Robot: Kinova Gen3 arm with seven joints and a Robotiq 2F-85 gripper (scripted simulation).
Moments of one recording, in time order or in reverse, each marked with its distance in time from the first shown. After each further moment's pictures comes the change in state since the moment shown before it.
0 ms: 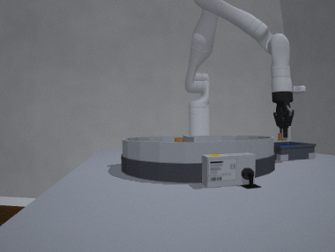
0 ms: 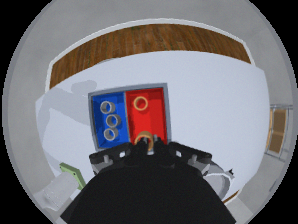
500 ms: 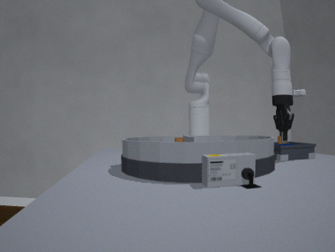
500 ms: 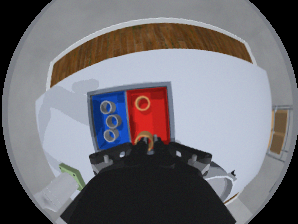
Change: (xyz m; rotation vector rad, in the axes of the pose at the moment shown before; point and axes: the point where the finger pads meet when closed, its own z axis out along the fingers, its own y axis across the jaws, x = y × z) arm 0.001 -0.005 0.011 0.012 -0.003 -0.005
